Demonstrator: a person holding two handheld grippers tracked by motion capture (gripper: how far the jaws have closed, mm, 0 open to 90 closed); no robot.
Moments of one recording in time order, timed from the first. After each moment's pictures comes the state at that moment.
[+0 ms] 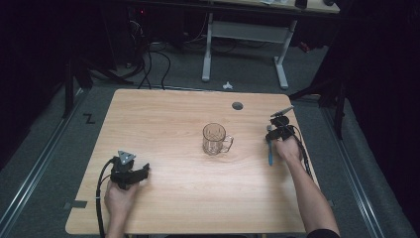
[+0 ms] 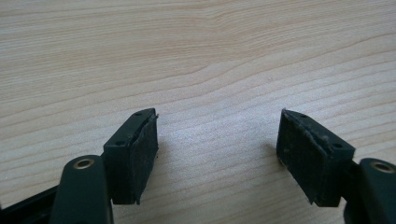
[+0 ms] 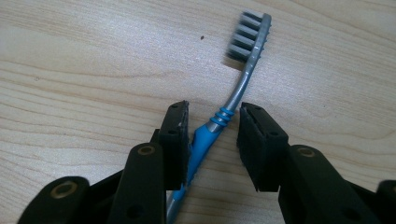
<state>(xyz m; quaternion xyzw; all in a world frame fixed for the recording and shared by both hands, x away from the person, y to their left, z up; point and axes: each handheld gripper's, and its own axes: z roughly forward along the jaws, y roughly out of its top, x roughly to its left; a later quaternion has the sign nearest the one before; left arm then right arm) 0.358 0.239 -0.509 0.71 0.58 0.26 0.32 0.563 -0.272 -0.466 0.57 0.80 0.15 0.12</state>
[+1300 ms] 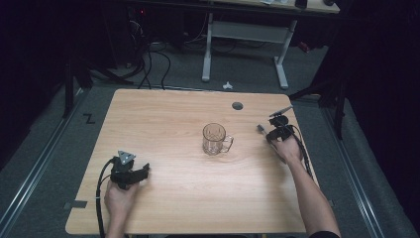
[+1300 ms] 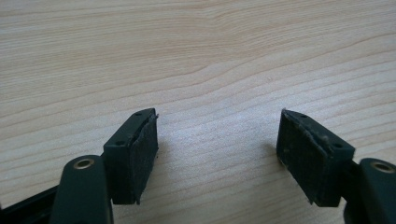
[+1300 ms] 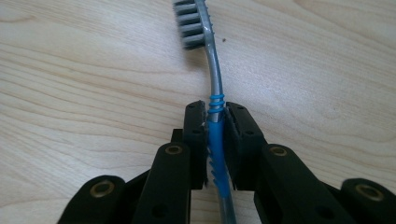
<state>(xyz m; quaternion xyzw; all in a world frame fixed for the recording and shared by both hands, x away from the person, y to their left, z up) 0.358 0.239 -0.509 0.71 0.58 0.26 0.32 0.557 -0.267 -0.458 0.55 0.81 0.16 0.12</state>
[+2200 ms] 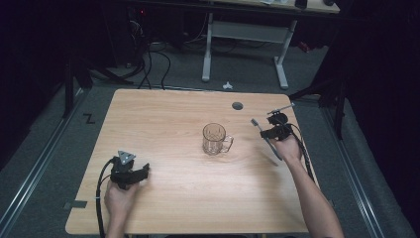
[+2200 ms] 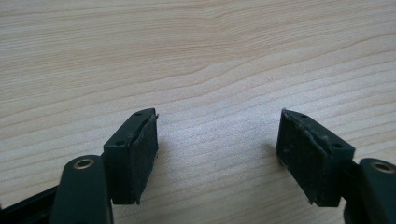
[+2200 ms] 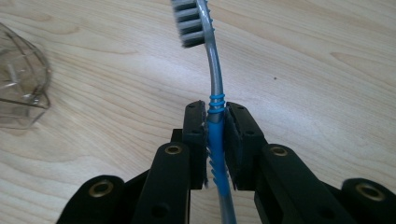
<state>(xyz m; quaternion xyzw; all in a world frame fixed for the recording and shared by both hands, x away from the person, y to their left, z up) 0.358 0.239 -0.509 0.71 0.58 0.26 0.32 0.533 -0.251 -0.427 0.51 0.82 0.24 0.11</state>
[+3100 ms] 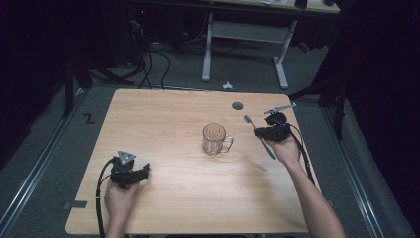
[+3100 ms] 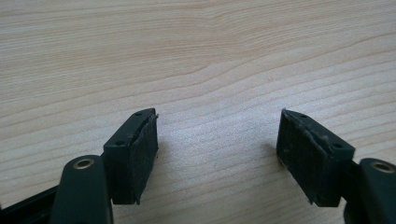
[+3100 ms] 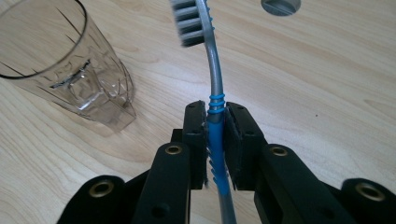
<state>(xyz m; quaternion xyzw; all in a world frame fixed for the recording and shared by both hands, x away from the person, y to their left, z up) 0.358 0.239 -0.509 0.71 0.58 0.26 0.32 0.501 -0.233 -0.394 0.45 0.83 0.31 0.12</state>
